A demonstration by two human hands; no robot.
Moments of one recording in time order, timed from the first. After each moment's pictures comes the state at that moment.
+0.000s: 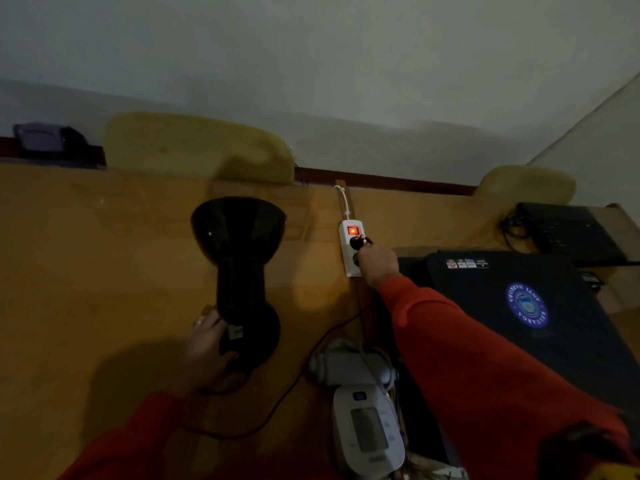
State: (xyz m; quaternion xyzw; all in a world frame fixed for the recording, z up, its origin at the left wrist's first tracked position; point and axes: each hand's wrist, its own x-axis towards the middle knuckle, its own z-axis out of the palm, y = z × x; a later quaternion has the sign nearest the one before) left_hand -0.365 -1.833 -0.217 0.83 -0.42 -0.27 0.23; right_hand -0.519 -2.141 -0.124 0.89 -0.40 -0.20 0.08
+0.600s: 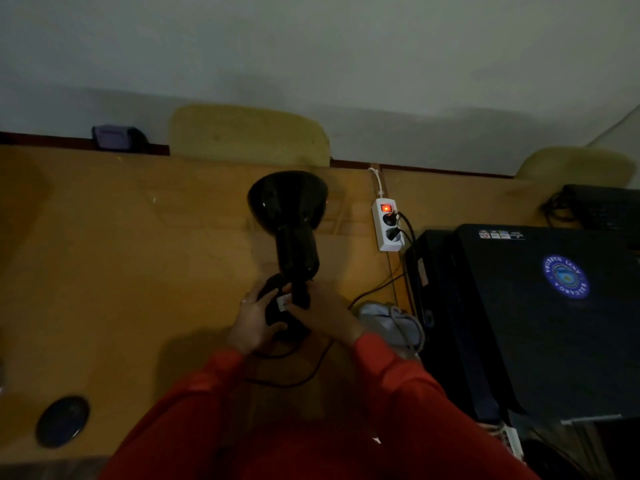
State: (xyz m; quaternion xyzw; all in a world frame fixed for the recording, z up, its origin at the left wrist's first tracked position) left_hand -0.394 -1.811 -0.197 0.83 -0.41 -0.30 0.22; right_hand -0.513 -1.927 -0.121 0.86 -0.25 0.01 -0.45
